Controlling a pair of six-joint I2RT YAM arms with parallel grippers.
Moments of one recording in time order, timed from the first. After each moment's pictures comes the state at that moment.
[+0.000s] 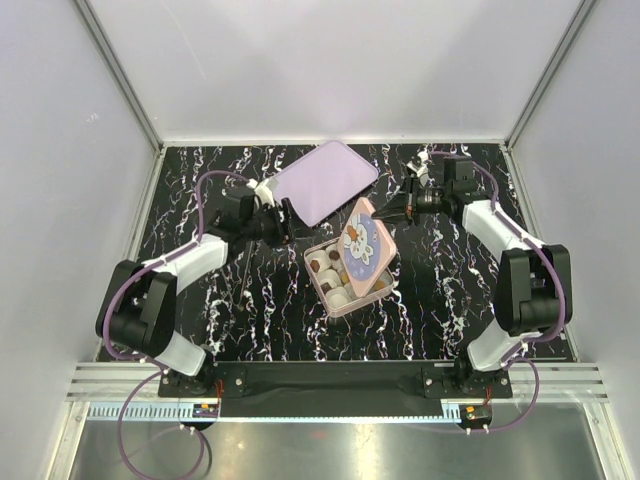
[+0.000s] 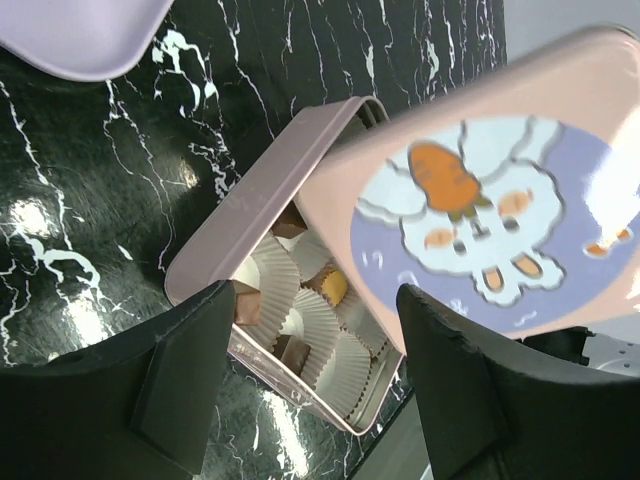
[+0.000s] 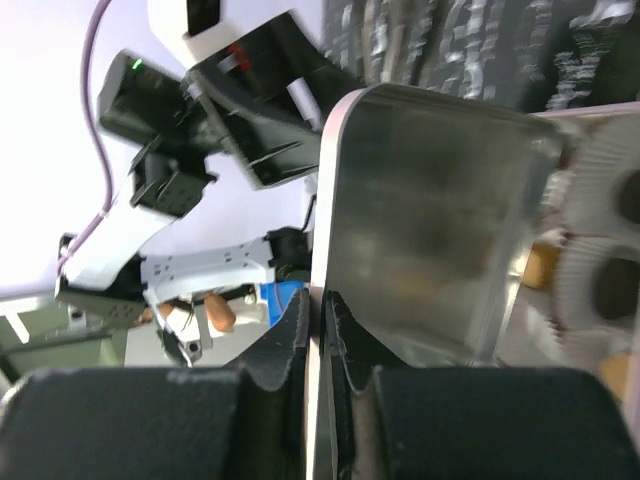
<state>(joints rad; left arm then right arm) -0.33 1.52 0.84 0.08 0.59 -0.66 0.13 1.63 1.12 -0.18 -1.16 0.76</state>
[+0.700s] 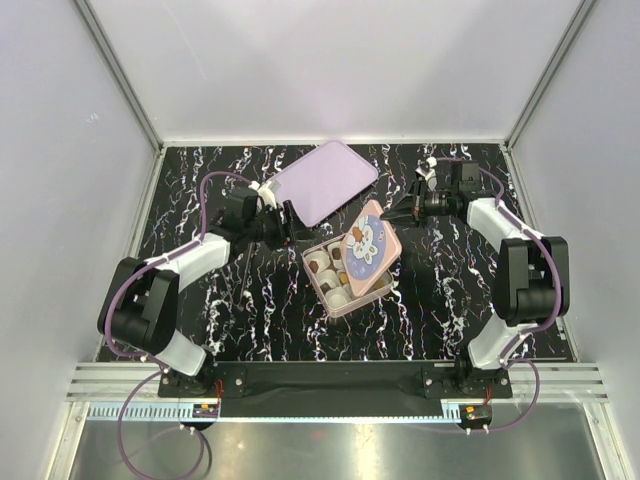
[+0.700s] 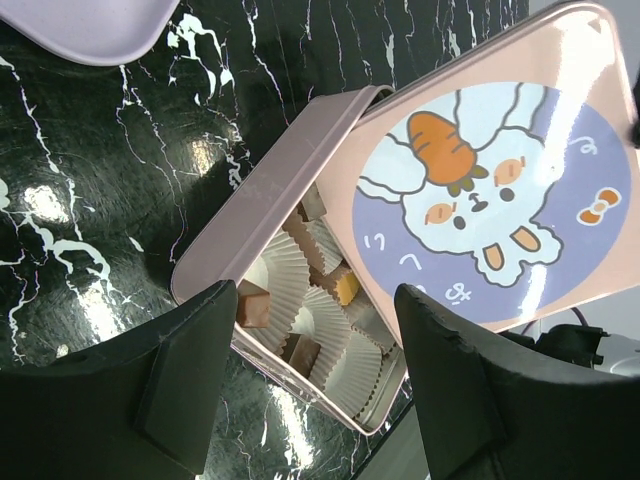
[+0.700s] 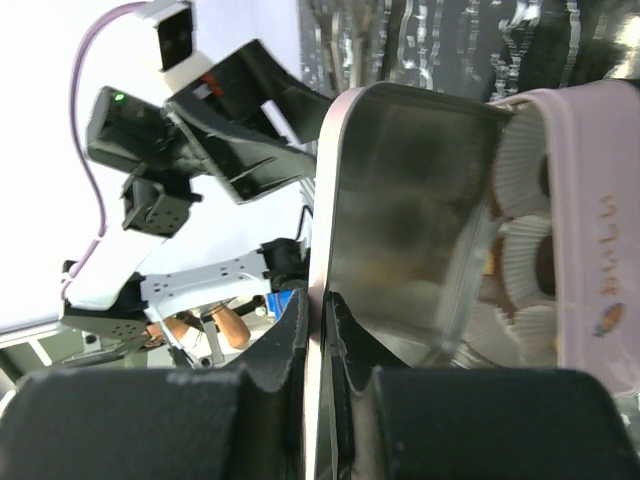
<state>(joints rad) -0.35 1.54 0.85 0.04 0.56 -0.64 0.05 1.72 1.16 -0.31 -1.15 0.66</state>
